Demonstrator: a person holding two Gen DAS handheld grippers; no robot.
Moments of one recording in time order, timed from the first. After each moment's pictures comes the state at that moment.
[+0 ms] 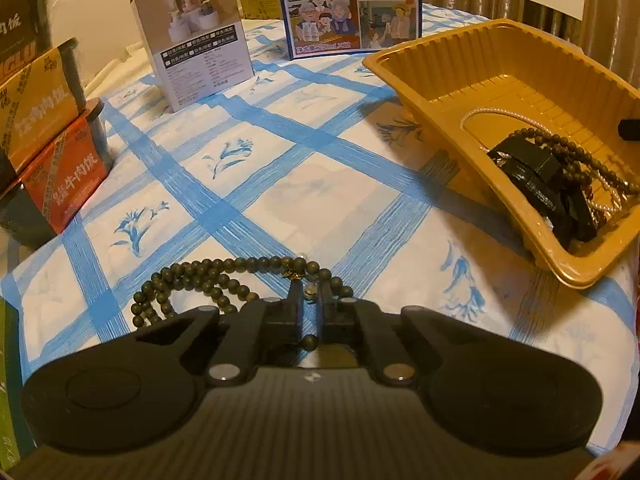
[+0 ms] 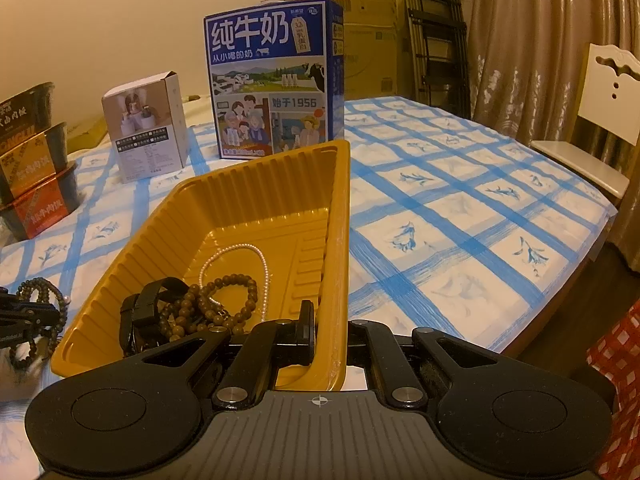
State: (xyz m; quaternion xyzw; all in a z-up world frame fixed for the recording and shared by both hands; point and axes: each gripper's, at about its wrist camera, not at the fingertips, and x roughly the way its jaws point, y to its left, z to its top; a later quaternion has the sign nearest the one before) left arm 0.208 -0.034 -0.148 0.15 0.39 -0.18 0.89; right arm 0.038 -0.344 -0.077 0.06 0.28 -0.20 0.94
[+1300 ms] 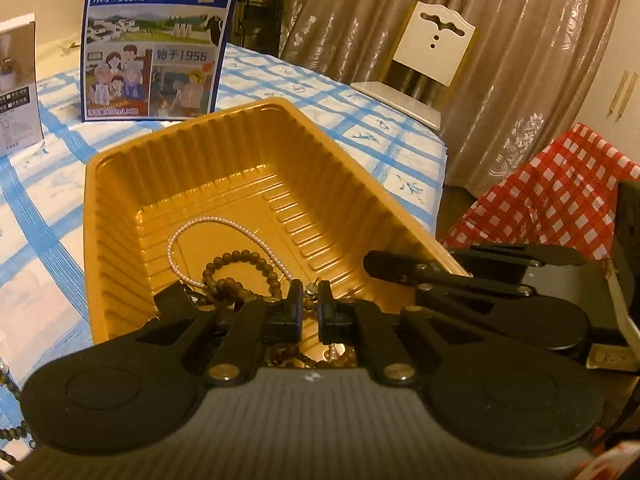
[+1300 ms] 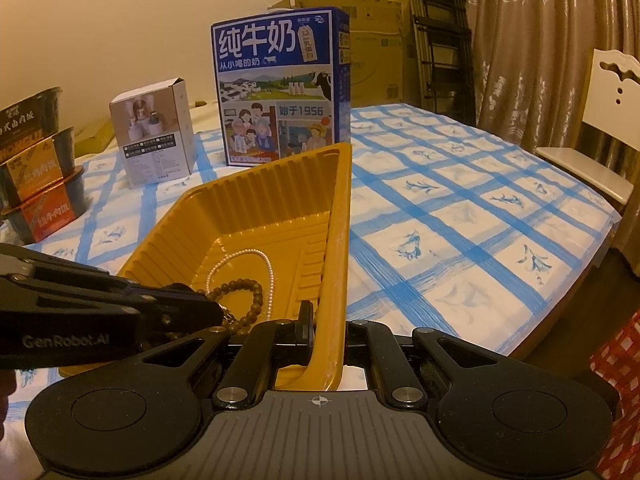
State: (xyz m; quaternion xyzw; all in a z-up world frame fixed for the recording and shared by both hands) left arm 0.190 -0.179 -0.096 0.00 0.37 -0.39 0.84; right arm 0.041 -0.339 -0.069 0.05 0.28 -0.20 0.94
